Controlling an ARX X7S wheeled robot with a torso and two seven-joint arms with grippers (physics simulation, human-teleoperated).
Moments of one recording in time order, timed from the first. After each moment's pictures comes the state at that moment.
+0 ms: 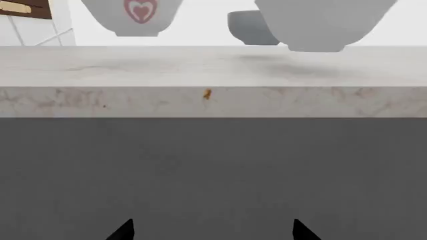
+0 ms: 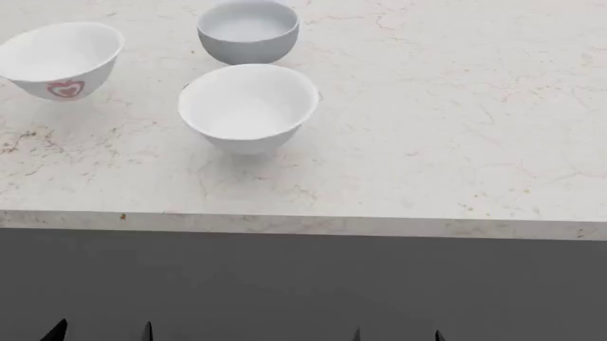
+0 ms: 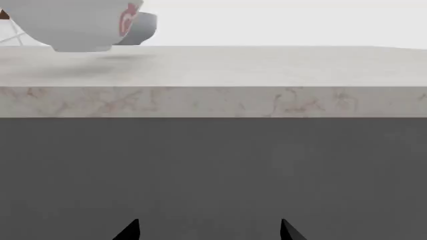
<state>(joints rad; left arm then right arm) 0.00 0.00 0.00 0.00 0.00 0.00 0.00 0.00 0.00 0.00 0.00 0.00 0.00 0.00</state>
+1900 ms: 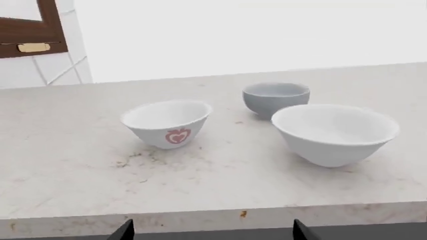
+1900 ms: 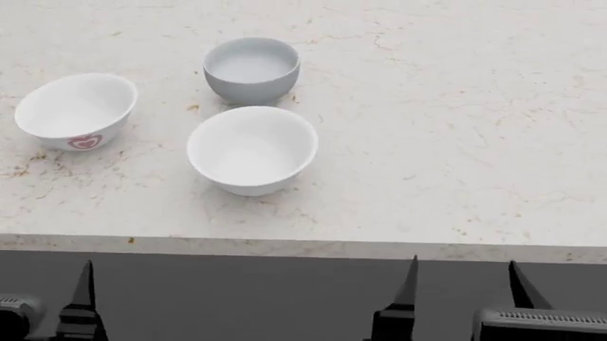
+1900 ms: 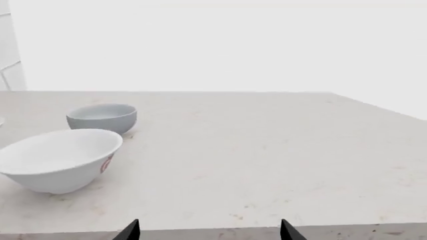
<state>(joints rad) -0.09 -0.29 0.03 0.61 -0.29 -0.67 -0.20 0.07 0.26 0.02 -0.64 0.30 0.63 0.21</state>
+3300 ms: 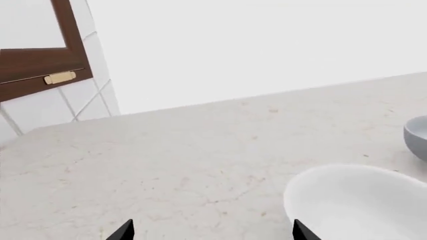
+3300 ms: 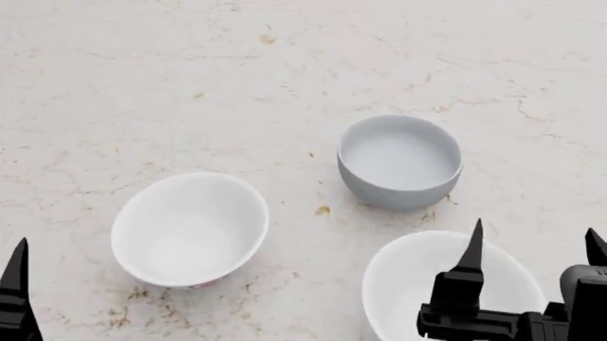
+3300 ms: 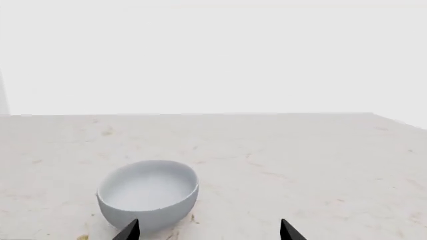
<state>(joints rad) -0.17 -0.43 -0.19 0.92 -0.50 -1.06 -0.21 0.22 0.36 0.25 -0.86 0.56 1.02 0.29</state>
